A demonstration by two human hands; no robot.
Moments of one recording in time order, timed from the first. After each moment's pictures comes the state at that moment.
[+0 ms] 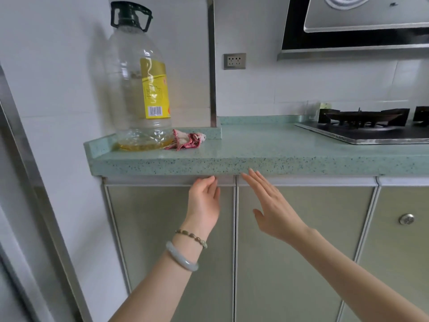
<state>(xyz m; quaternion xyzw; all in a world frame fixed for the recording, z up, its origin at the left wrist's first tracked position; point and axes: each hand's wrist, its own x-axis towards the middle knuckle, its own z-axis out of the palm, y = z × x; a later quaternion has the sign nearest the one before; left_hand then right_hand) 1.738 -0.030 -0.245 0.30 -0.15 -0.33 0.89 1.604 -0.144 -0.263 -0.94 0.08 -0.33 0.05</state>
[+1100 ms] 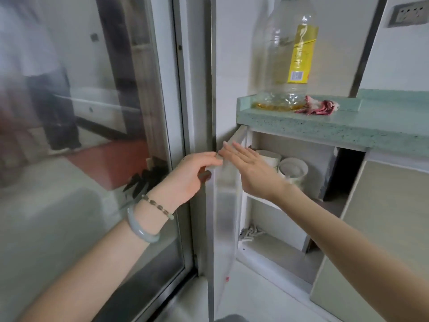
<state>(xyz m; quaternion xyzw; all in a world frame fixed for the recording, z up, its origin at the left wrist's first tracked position) 1.693 0.281 -0.223 0.62 -0.12 -0.12 0.77 1.699 0.095 -0.251 -0.92 -0.28 -0.29 0.04</state>
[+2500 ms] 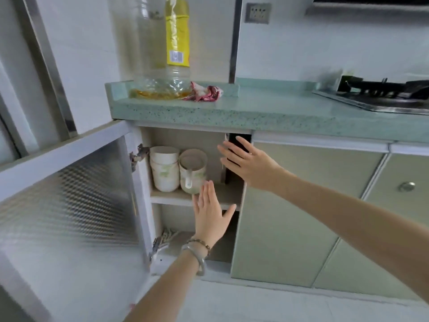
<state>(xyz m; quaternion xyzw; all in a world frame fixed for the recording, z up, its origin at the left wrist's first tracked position) 1.720 0.022 -0.412 0.86 -0.37 0.08 0.33 1.650 -0.110 -0.269 -0.85 -0.04 -0.15 -0.51</state>
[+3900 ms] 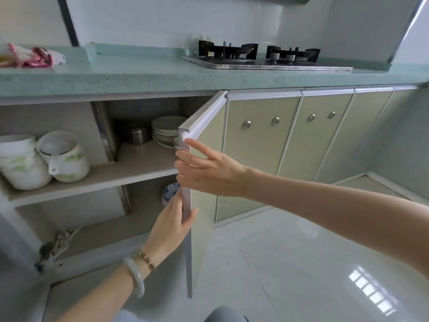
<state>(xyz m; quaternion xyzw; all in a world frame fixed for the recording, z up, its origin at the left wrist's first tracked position) 1.518 0.015 -0.430 0.66 -0.62 -0.07 0.42 1.390 -0.092 -0.293 -0.78 -0.09 -0.22 -0.57</state>
